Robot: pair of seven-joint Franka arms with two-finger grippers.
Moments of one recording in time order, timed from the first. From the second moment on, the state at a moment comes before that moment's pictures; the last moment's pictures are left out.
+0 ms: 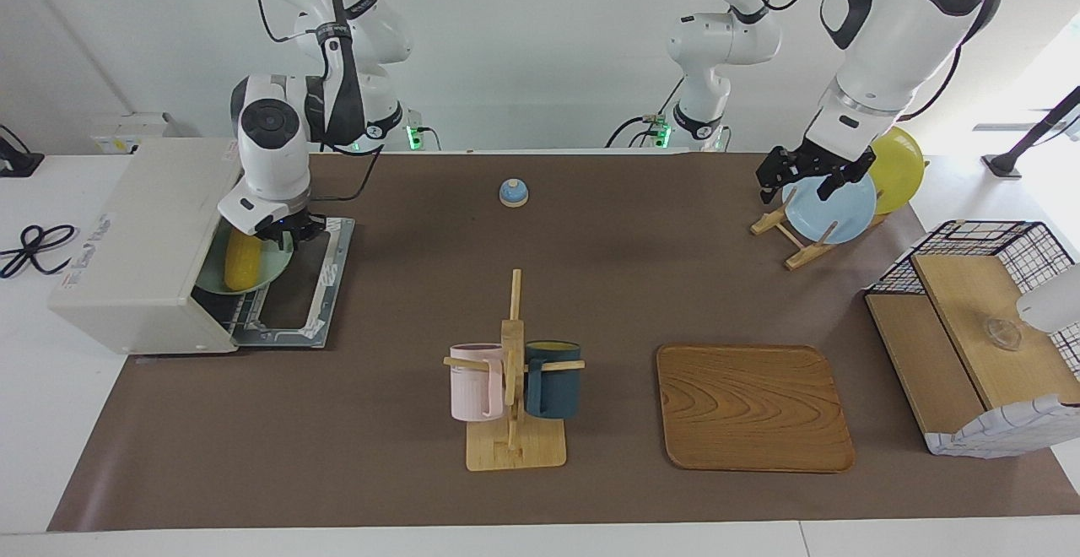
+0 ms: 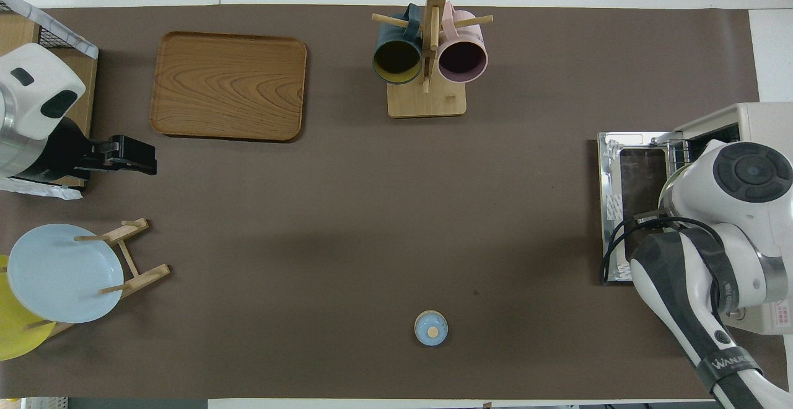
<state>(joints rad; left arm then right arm) -0.08 -0.05 -0.07 -1.74 -0.03 1.66 -0.14 -0.10 -0.07 0.08 -2.29 -0.36 2.09 0.03</state>
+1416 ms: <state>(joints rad) -0.08 -0.05 -0.07 -1.74 -0.03 1.66 -0.14 0.09 -0.05 0.09 -2.43 -0.28 2.24 0.27</state>
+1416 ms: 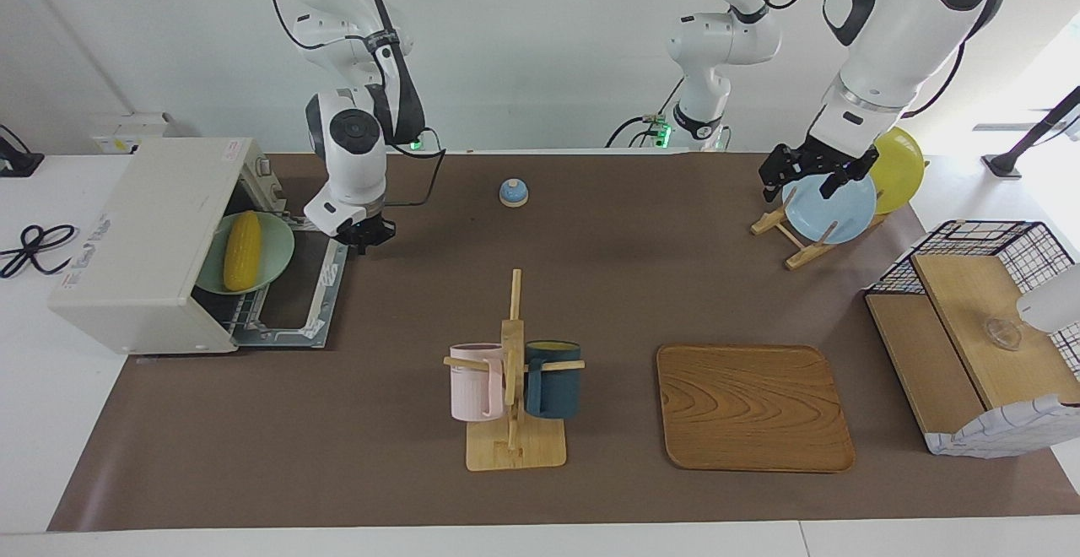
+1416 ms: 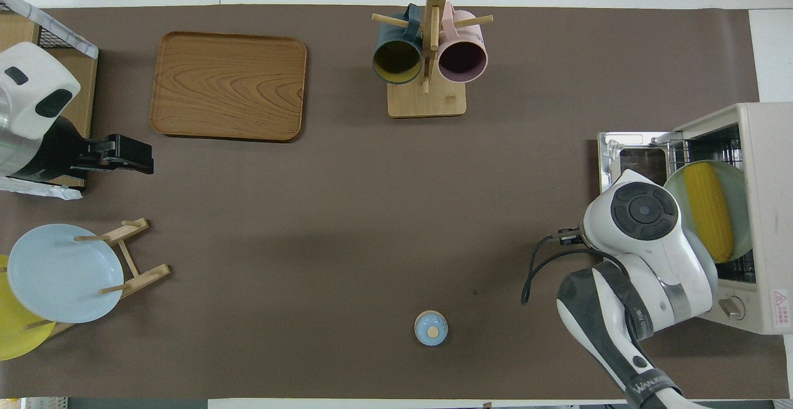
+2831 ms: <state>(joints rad) -0.08 -0.05 -0.06 -1.74 -0.03 1.66 -0.14 0.04 -0.06 0.09 -2.47 -0.28 2.25 0.26</state>
